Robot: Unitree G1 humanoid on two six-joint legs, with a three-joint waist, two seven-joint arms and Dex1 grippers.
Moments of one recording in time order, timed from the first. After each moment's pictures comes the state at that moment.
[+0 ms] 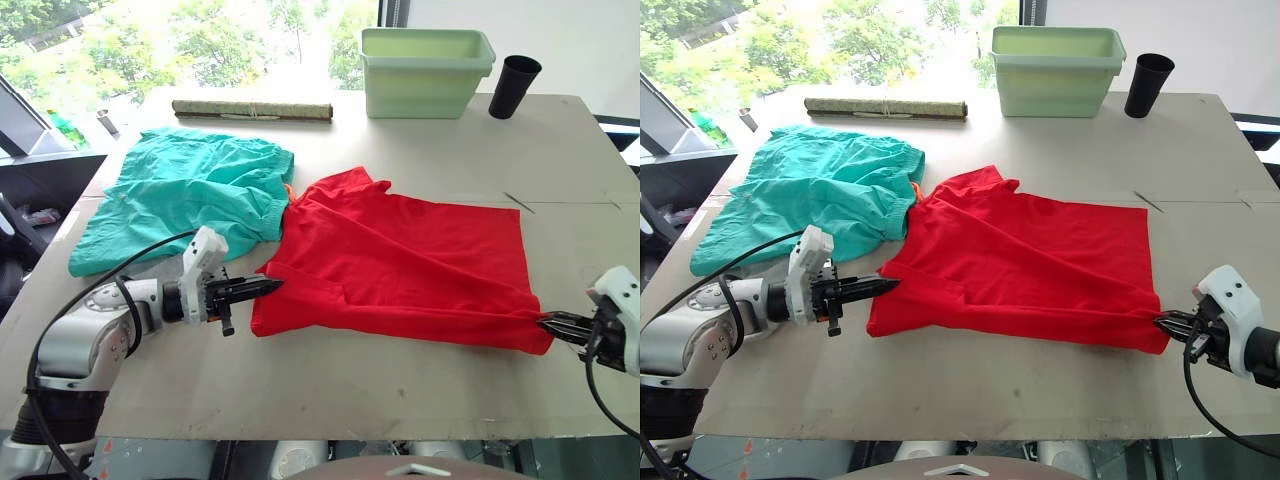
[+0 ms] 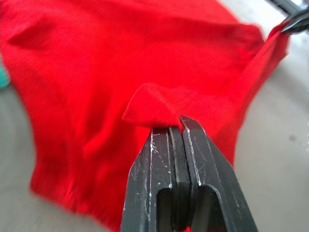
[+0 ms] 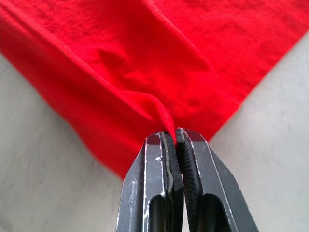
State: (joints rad) left arm -0.08 0.85 0.15 -0.18 -0.65 0.64 -1.08; right arm 0.29 -0.94 -0.46 -0.51 0.54 0.87 0.82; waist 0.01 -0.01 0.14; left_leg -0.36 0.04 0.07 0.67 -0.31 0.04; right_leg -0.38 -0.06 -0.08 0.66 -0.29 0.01
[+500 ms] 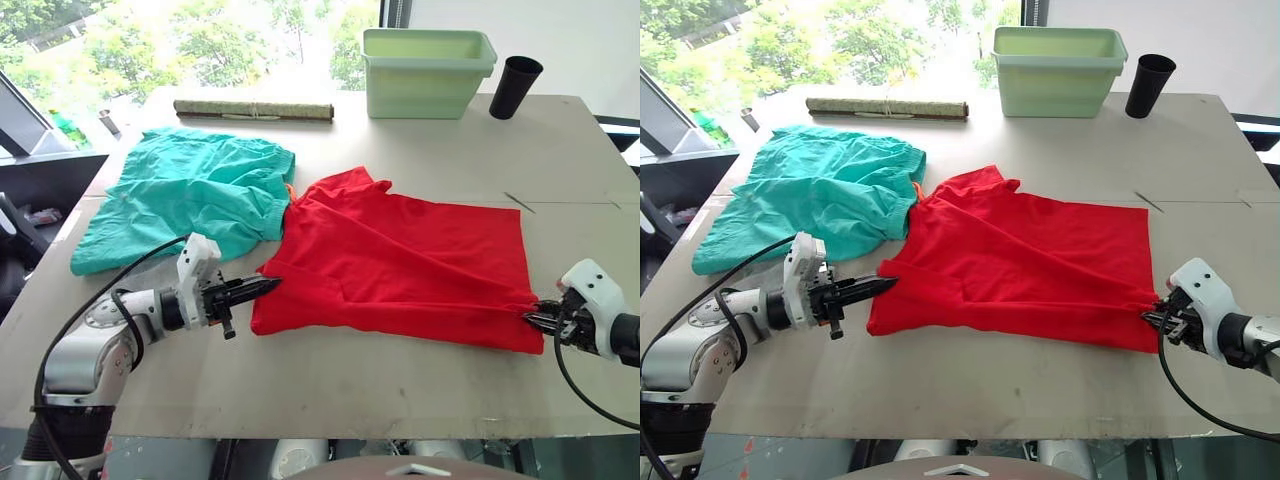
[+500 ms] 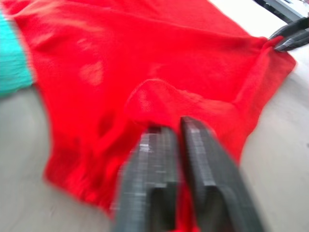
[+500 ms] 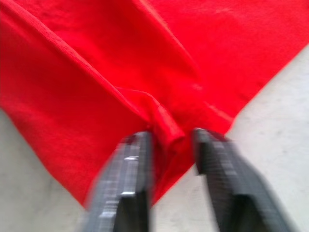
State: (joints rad) left arm -0.03 0.76 0.26 -0.16 -0.67 0.59 -1.01; right arm 0.25 -0.91 -0.38 -0.51 0.46 0.84 0.76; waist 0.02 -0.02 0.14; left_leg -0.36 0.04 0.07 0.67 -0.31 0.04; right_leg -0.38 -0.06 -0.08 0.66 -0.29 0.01
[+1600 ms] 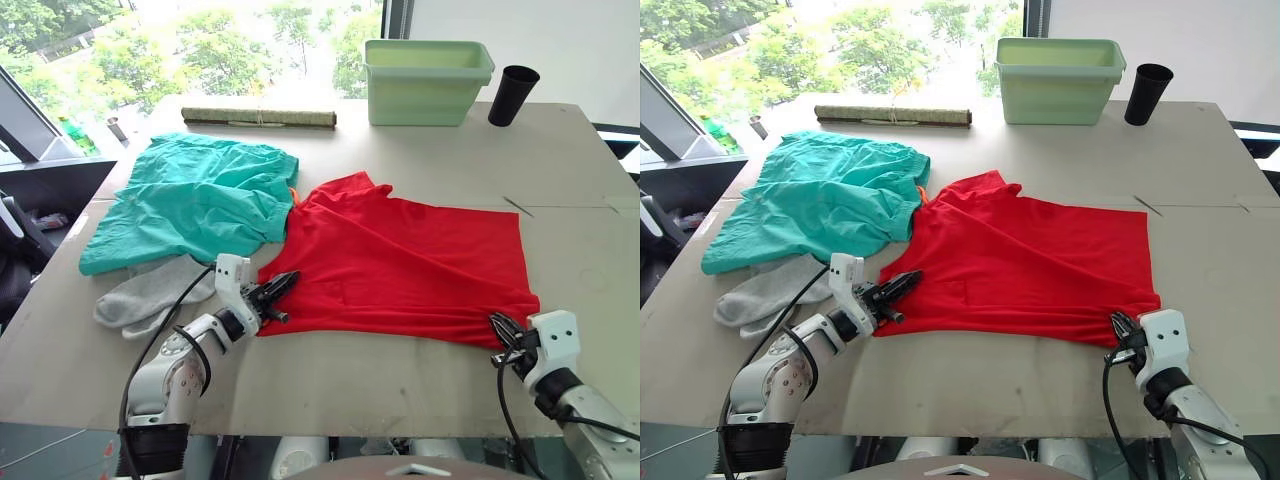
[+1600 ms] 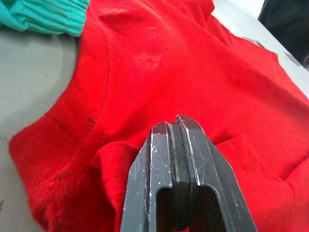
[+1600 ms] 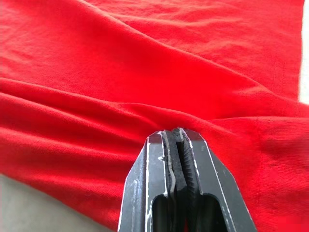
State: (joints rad) left arm 0.00 0.41 0.17 -0.17 -0.67 0.59 -0.62; right arm 0.49 -0.39 -0.18 -0.55 0.28 0.36 0.39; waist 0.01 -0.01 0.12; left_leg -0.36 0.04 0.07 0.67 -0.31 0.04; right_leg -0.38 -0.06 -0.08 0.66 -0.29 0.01
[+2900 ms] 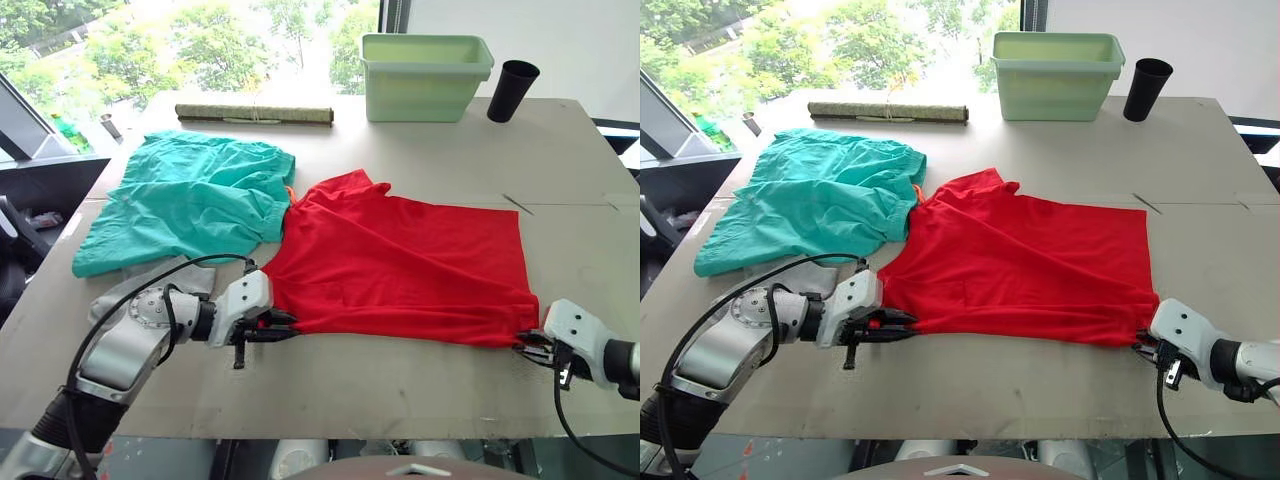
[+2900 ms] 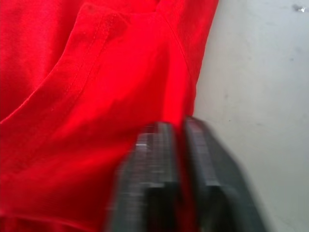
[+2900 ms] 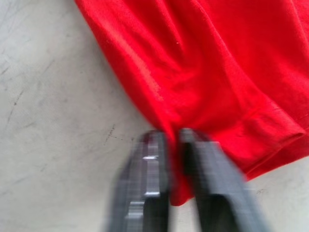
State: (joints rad) left arm -0.05 0.92 -0.12 -0.24 -0.36 0.39 -1.21; right arm 0.39 -1.02 -0.22 -0.43 0.23 0.40 0.97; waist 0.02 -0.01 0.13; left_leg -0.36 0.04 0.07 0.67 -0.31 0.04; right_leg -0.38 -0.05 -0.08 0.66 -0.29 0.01
